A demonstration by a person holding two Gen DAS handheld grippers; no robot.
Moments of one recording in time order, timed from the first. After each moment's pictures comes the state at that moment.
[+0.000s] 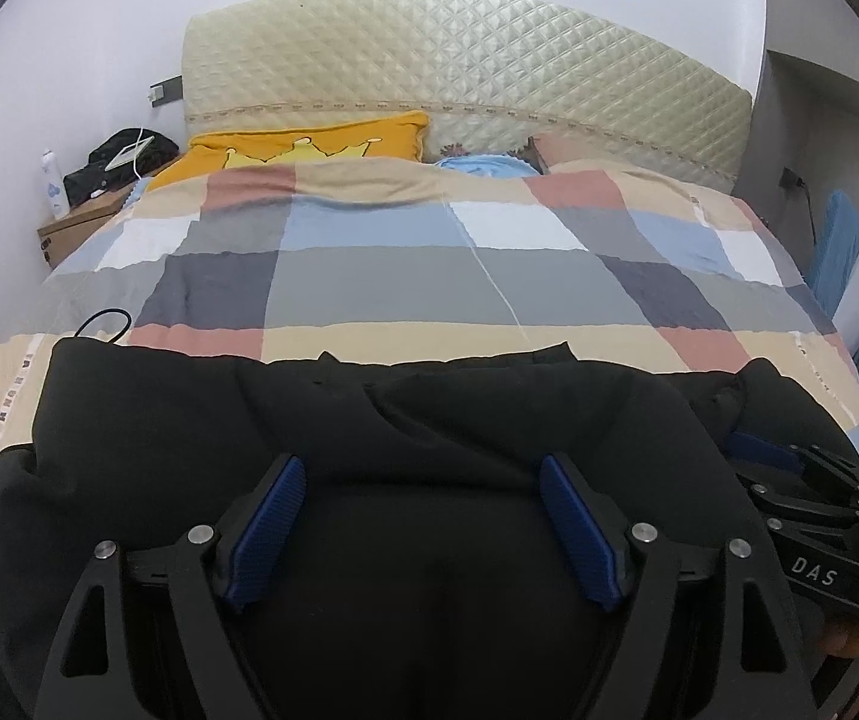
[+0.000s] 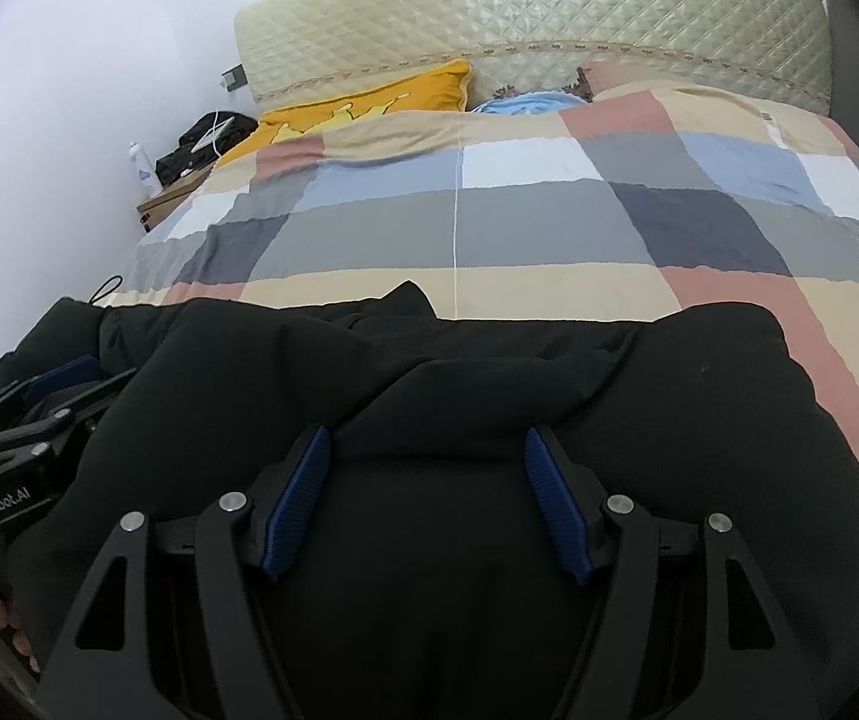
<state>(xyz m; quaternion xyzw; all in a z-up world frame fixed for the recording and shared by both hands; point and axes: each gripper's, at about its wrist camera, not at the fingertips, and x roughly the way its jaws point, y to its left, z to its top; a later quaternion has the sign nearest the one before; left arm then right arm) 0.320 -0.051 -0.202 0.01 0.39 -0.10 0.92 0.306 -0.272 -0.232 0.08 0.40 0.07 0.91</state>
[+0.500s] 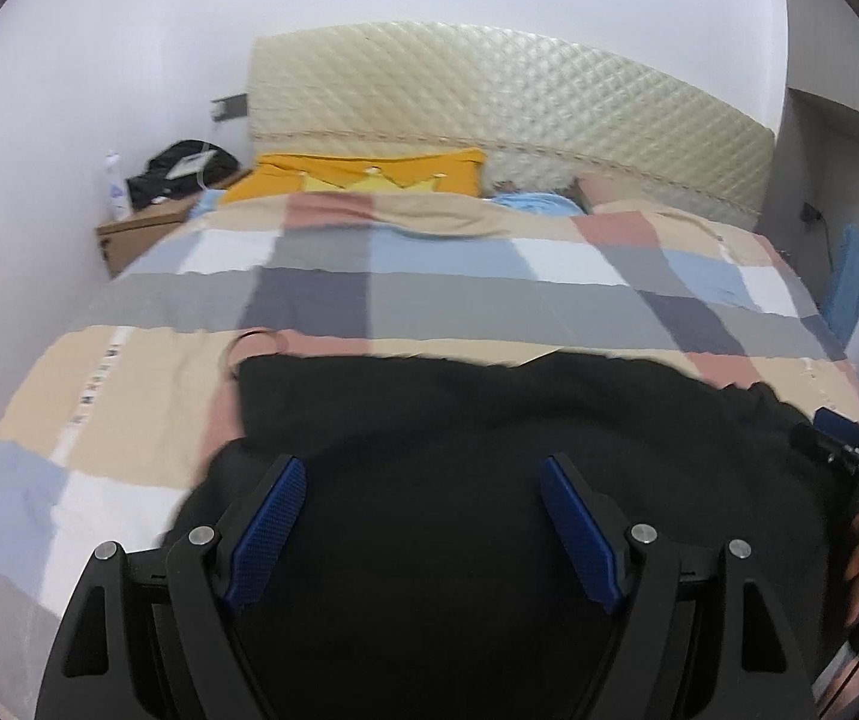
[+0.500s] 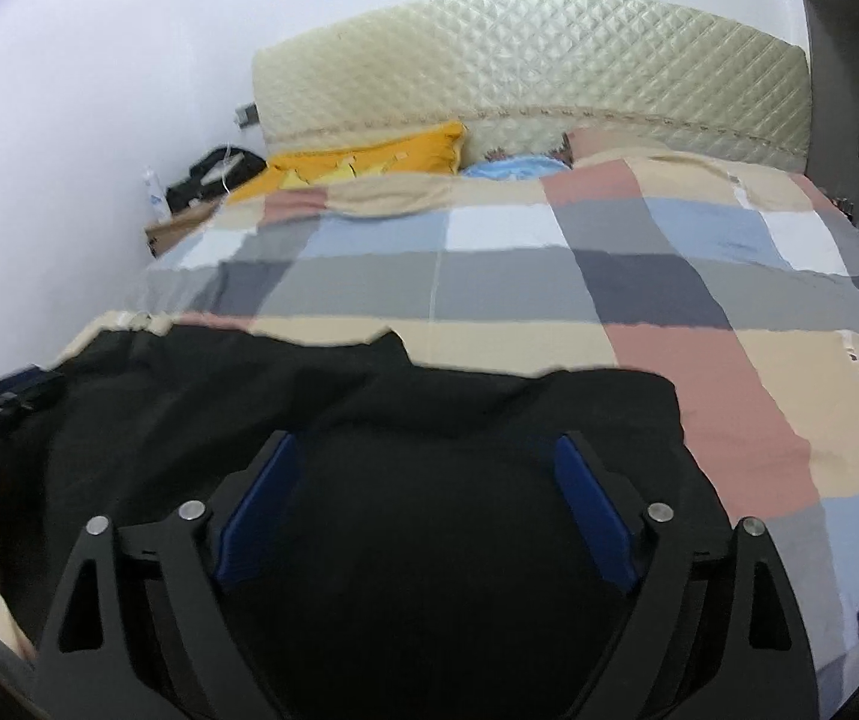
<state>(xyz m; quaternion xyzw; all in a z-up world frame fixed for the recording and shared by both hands) 0.263 0.036 -0.165 0.00 0.36 -0.05 0.93 0.255 -0.296 -0.191 0.04 0.35 0.06 0.93</state>
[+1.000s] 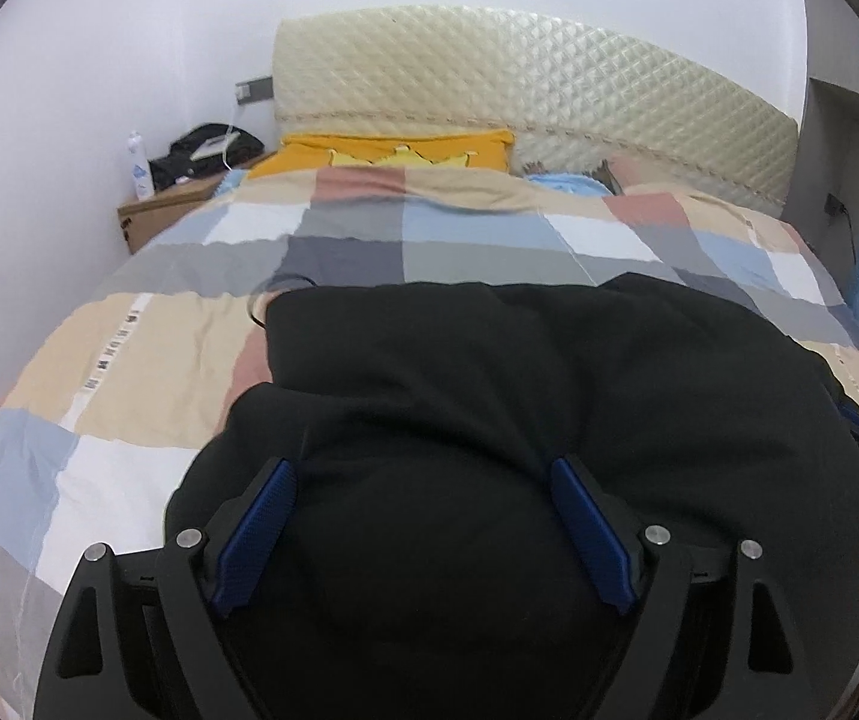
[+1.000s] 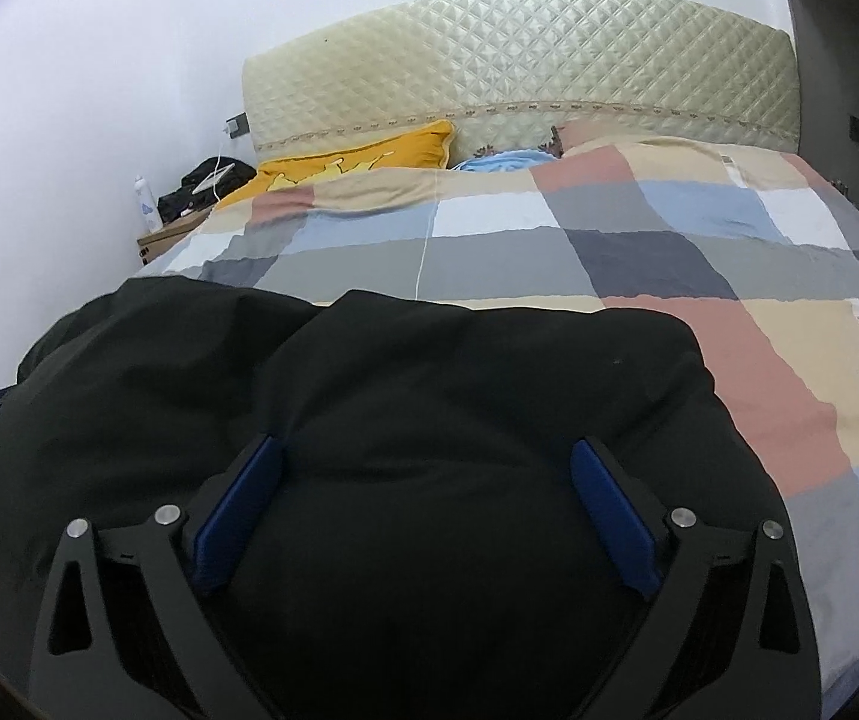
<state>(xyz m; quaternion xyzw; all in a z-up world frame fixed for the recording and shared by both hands) 0.258 0.050 -0.200 0.00 0.37 -0.03 0.93 0.251 -0.306 -0.232 0.07 0.33 0.05 0.94</state>
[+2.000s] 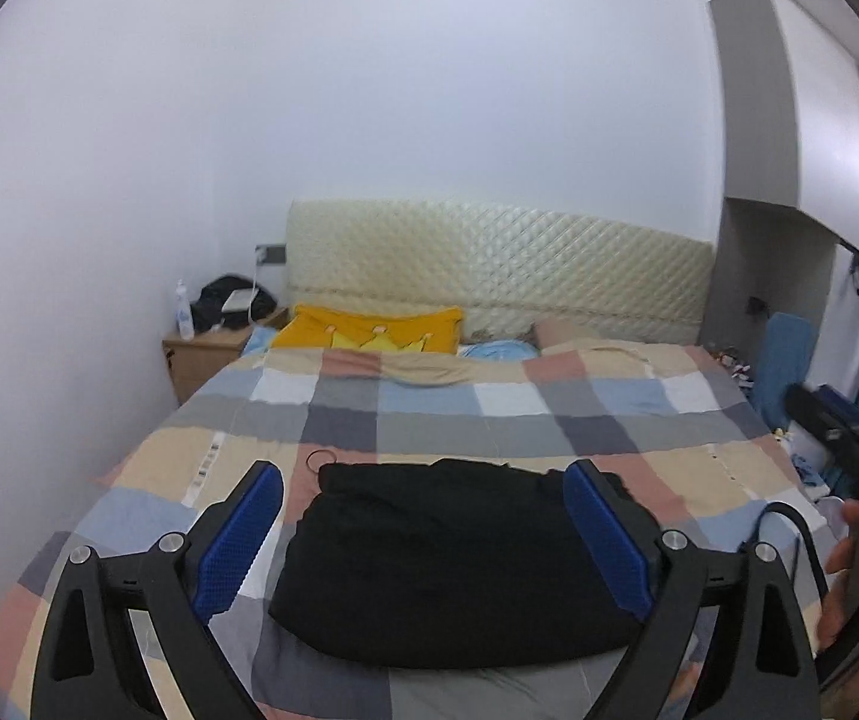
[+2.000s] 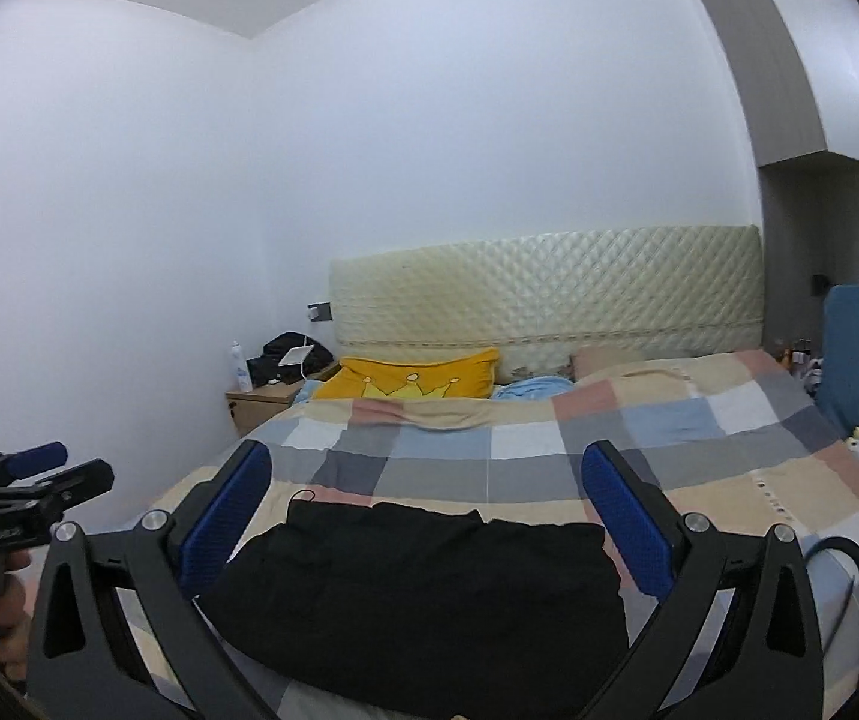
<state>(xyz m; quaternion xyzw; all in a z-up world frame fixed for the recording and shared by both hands) -0.016 0.020 0.082 -0.01 0.21 -0.05 0.98 -0.012 -0.257 0.064 0.06 0.13 0.08 0.99</state>
